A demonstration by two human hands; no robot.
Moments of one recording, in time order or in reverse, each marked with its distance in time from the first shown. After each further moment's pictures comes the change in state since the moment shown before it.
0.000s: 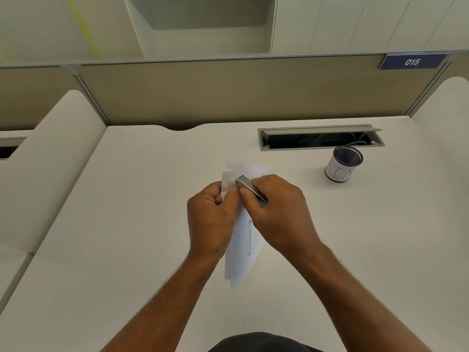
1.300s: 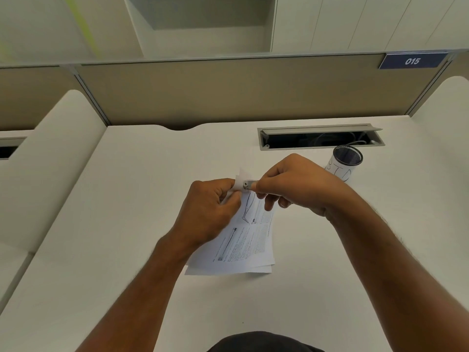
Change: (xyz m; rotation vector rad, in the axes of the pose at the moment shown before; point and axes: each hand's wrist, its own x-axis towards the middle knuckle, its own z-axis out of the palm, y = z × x) left_hand 0.026 0.015 -0.027 0.395 -0.395 0.332; right_hand 0.056 0.005 -0.051 0.213 -0.590 0.429
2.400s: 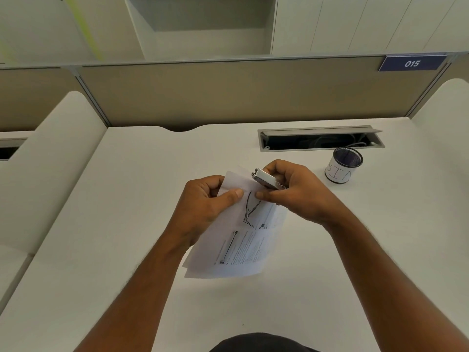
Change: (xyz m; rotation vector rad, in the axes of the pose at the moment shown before) left_hand 0.004 -0.016 -0.003 -0.511 -0.043 -0.329; right_hand 0.019 0.049 0.009 0.100 0.101 -0.318
